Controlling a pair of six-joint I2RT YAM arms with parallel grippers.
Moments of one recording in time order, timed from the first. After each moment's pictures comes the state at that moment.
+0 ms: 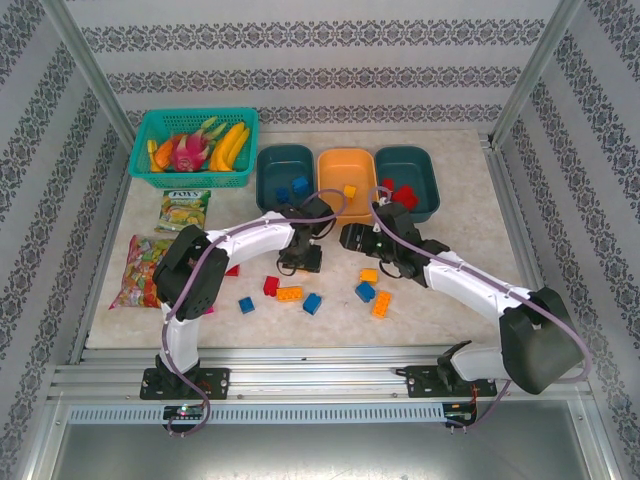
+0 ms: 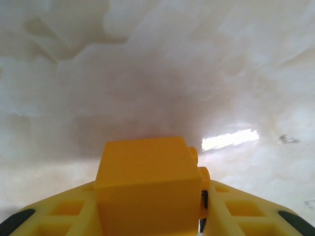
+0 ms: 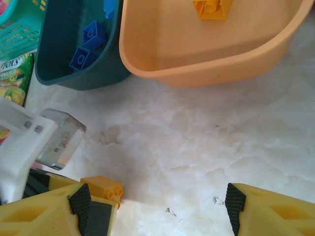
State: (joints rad) left arm -0.70 1.96 1.45 -0.89 -0.01 -0.57; right arm 0.51 1.32 0.76 -0.14 -0.10 0.68
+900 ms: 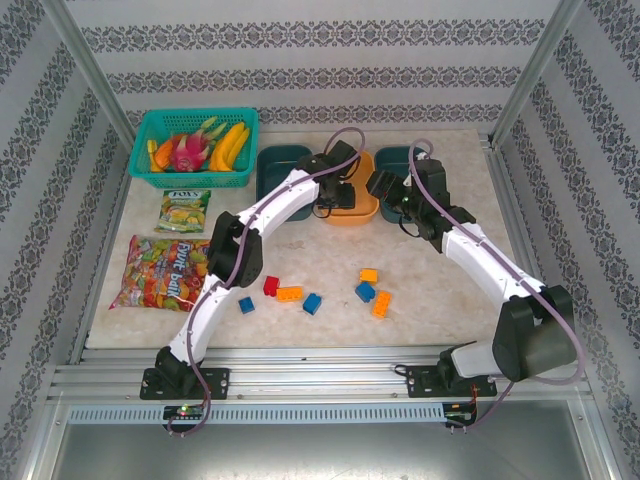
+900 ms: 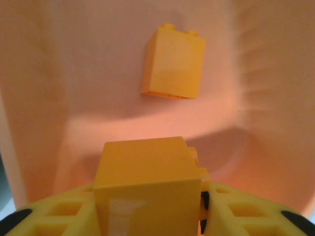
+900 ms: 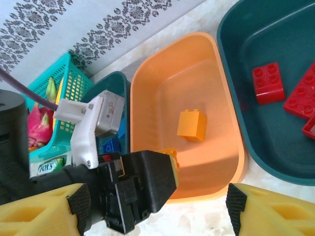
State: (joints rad) left arm -0.61 2.50 2.39 -1.00 0.00 -0.57; right arm 0.27 1.39 1.01 -0.16 -0.14 0.73
